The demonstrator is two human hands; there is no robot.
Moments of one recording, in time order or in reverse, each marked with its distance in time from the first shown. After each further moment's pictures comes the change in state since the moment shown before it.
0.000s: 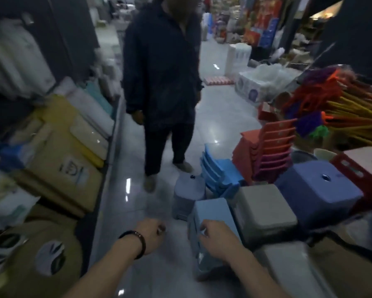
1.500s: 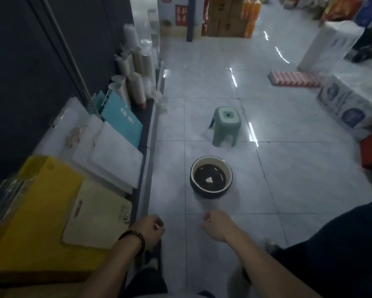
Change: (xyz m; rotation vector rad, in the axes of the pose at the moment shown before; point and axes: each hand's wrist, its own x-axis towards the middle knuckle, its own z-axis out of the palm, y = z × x) left_hand 0.872 -0.367 -0.657 -0.354 -0.035 -0.255; right_hand 1.086 -0.507 -0.272 -0.086 -0.267 0.057
